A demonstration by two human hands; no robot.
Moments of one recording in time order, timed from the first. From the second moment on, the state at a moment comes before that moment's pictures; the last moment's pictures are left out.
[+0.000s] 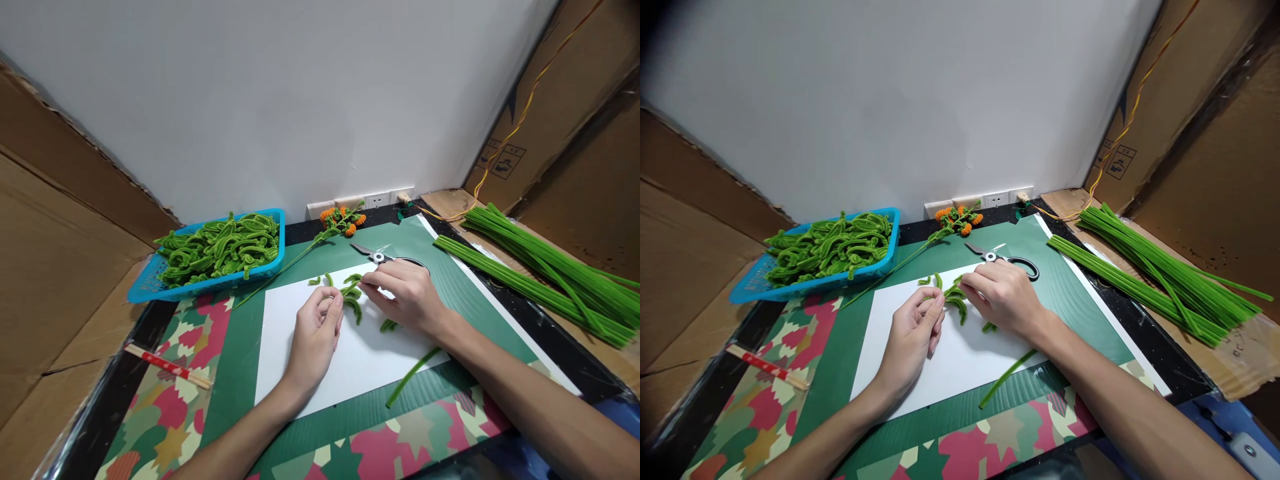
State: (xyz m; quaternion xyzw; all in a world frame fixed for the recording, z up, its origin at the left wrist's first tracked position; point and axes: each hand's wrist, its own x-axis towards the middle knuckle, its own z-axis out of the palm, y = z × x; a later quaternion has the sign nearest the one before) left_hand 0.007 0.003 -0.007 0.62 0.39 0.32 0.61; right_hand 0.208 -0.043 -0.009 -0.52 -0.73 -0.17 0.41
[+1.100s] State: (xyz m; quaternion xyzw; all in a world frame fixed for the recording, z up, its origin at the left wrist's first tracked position) left_hand 0.006 0.006 -0.010 0.63 0.40 0.32 0.58; right_hand 0.207 -0.044 -0.007 -0.53 -0.72 -0.18 0.41
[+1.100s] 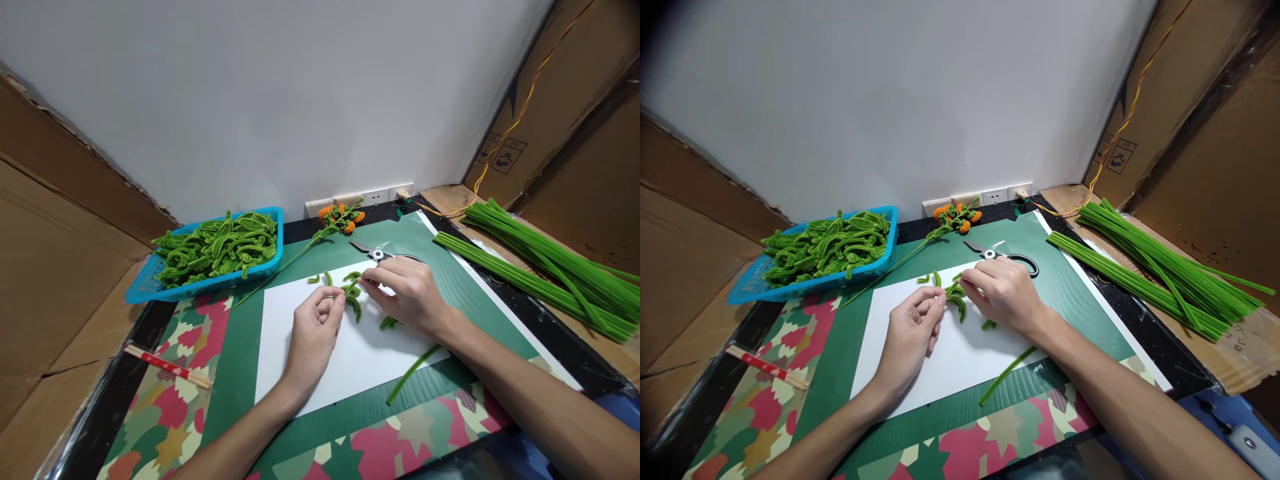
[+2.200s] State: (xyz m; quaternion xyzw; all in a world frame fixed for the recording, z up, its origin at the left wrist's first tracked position) left_hand 0.003 0.008 -0.012 0.63 0.39 0.33 0.58; right_hand 0.210 -0.042 -0.011 -0.57 -0.72 -0.13 0.38
